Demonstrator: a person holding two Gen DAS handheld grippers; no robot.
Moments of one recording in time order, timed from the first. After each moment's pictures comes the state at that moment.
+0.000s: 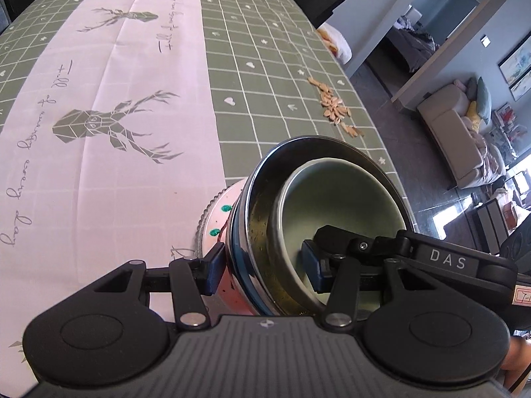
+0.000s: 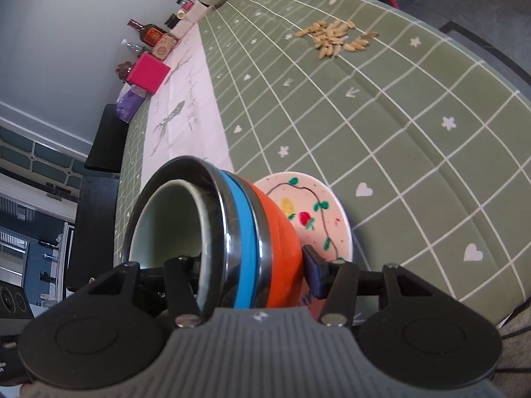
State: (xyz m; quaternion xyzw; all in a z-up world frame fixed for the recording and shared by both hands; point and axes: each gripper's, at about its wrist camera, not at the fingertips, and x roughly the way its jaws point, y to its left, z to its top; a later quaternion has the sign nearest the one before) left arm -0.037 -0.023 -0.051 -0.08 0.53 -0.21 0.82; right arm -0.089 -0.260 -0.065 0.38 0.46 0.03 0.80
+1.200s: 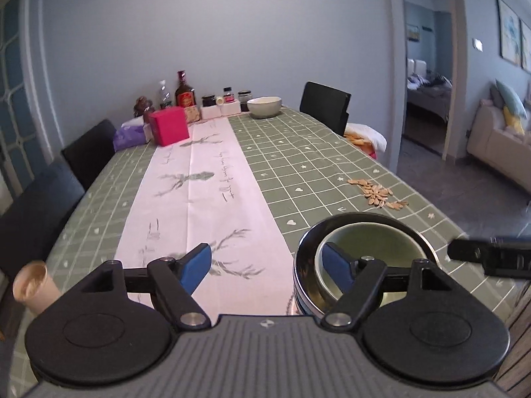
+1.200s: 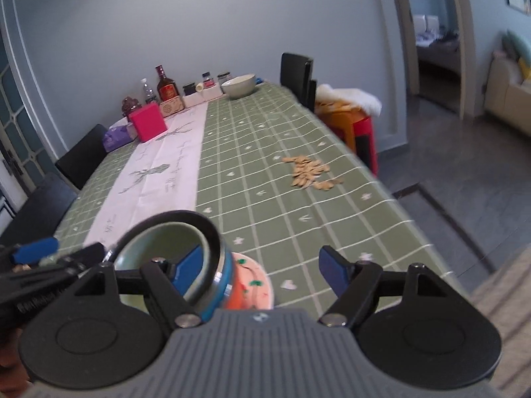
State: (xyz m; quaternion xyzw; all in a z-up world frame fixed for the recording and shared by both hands) left arm -0.120 -0.021 0.002 0.07 0.27 -0.12 0.95; right arm -0.166 -0.245 -0.003 0.13 0.30 -0.06 0.94
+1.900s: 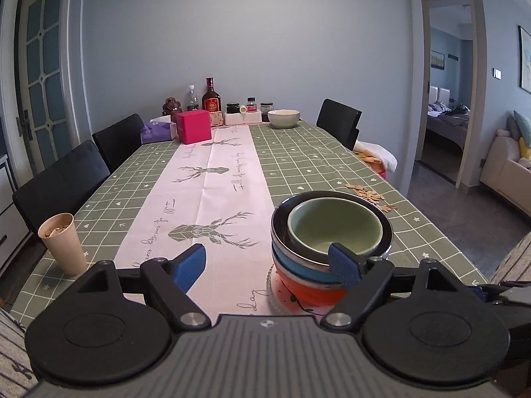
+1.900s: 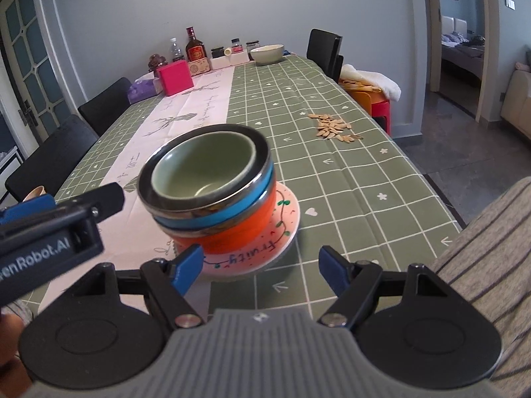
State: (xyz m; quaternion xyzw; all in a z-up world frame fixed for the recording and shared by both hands) left arm -0.191 -0.031 -0.006 0.04 0.24 -0.07 0.97; right arm -0.210 -0.196 -0.027 0.09 0.35 -0.01 0.93
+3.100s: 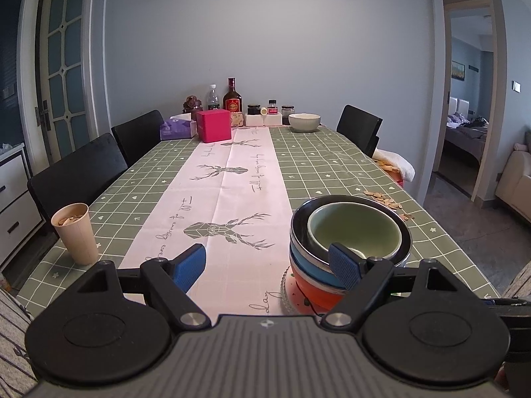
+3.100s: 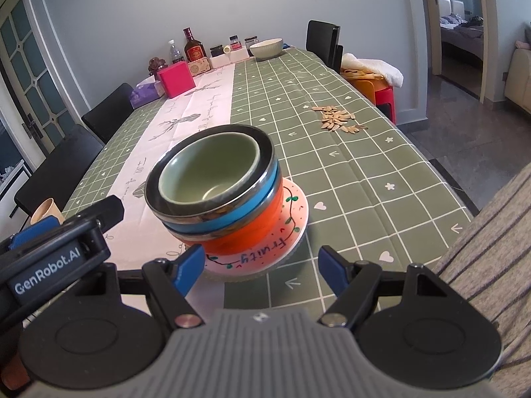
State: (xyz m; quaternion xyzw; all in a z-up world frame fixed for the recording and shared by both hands) left arm -0.195 -0.027 -0.010 0.02 0.24 -0.04 0.97; right arm -0.208 -0.203 -0.025 0.13 0.36 -0.01 0.92
